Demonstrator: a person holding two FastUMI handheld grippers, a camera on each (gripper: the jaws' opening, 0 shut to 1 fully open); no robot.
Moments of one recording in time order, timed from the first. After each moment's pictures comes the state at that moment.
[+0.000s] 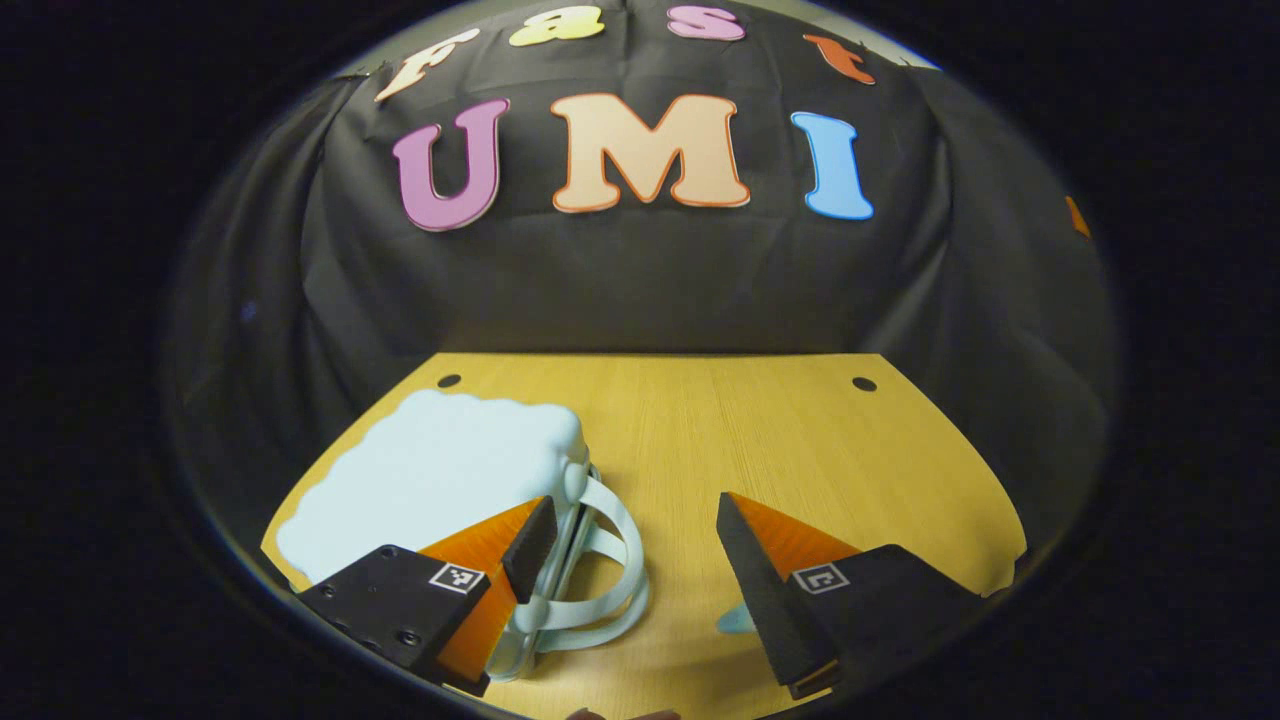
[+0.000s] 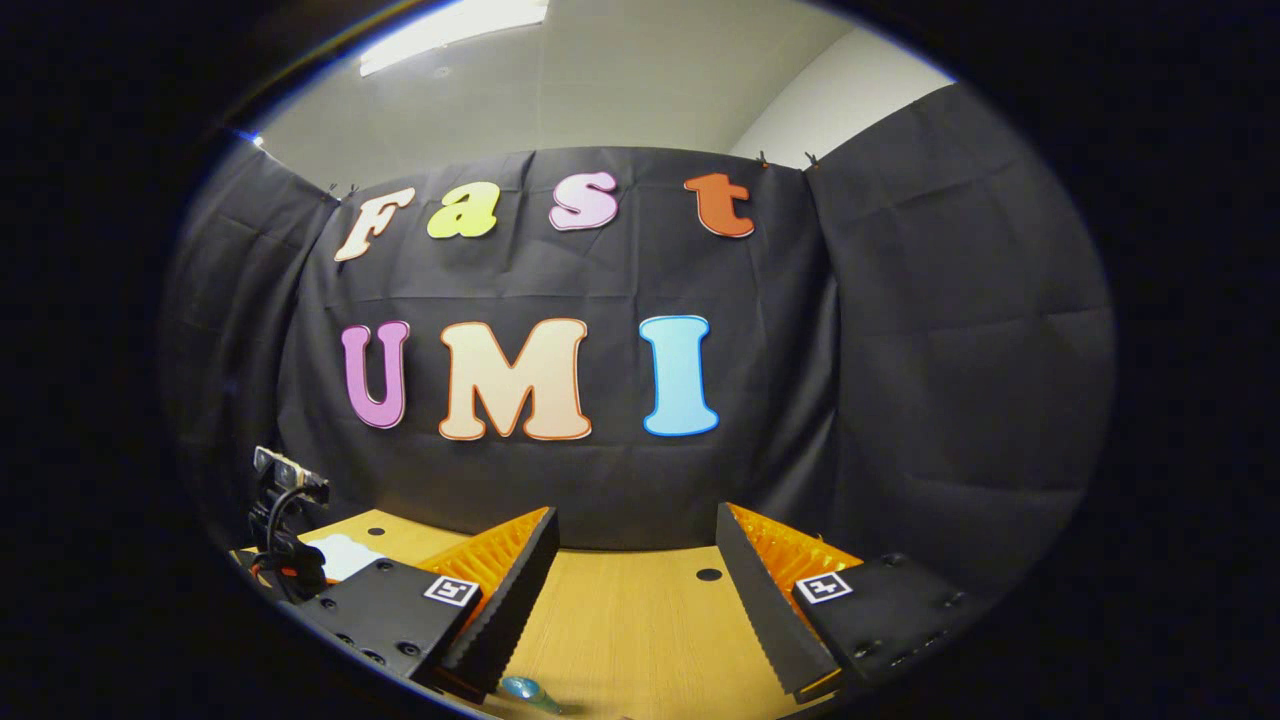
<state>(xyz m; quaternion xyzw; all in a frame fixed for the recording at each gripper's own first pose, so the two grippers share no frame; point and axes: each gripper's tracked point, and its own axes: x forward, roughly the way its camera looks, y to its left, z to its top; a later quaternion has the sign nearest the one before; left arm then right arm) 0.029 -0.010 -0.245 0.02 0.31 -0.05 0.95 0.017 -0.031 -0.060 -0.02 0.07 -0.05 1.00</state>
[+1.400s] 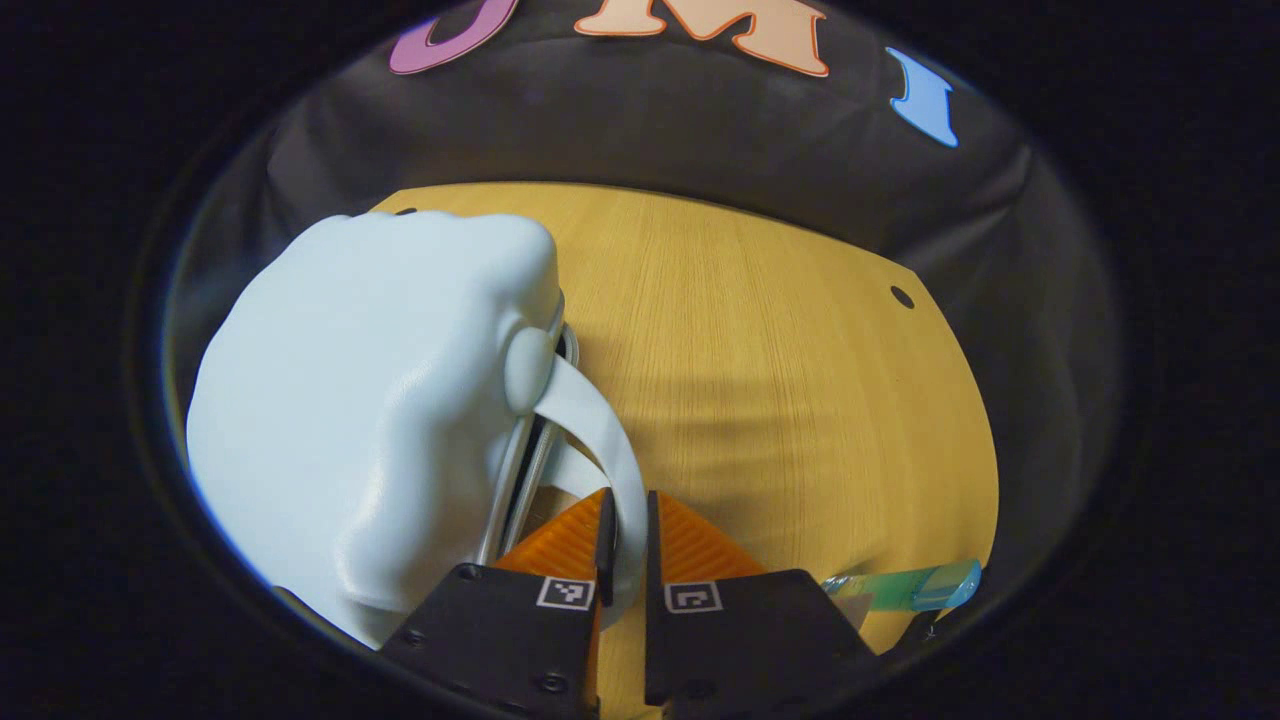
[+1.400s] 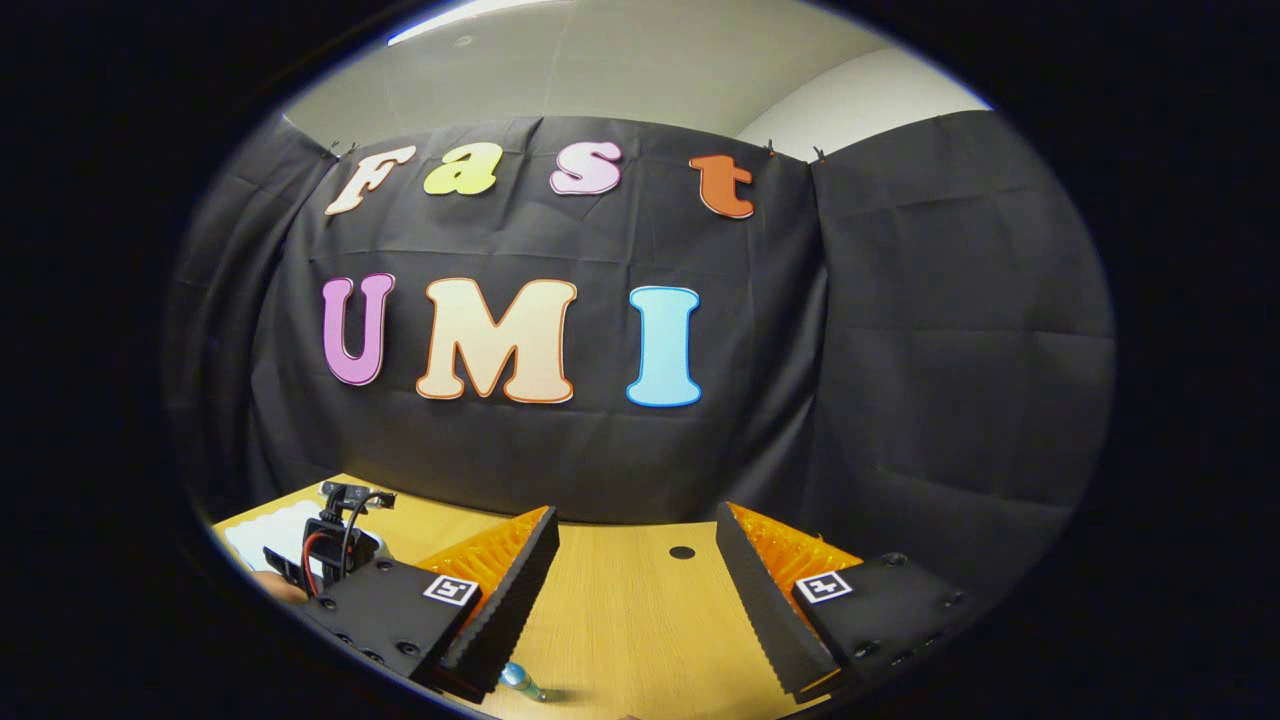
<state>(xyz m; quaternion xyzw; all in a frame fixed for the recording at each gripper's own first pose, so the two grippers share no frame) 0.029 -0.004 -0.345 -0.05 0.52 -0.05 0.85 0.013 -0.018 -0.086 -0.06 0.10 -0.07 0.99</state>
